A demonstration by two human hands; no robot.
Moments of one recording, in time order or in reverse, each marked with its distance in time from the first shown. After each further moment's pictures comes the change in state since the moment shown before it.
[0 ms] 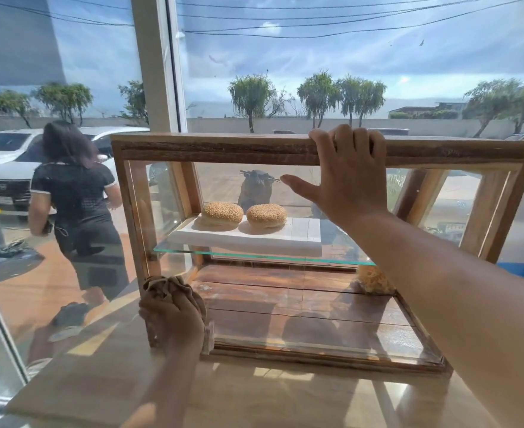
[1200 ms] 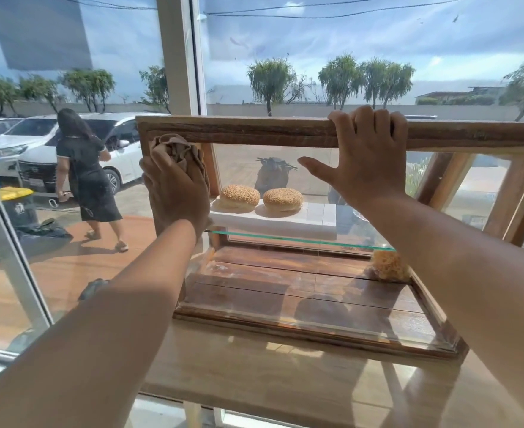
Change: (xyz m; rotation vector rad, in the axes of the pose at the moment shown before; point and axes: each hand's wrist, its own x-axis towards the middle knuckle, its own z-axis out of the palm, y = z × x) left_hand 0.074 0.153 -0.010 0.048 0.241 0.591; right_hand 0.000 0.001 0.000 0.018 -0.032 0.003
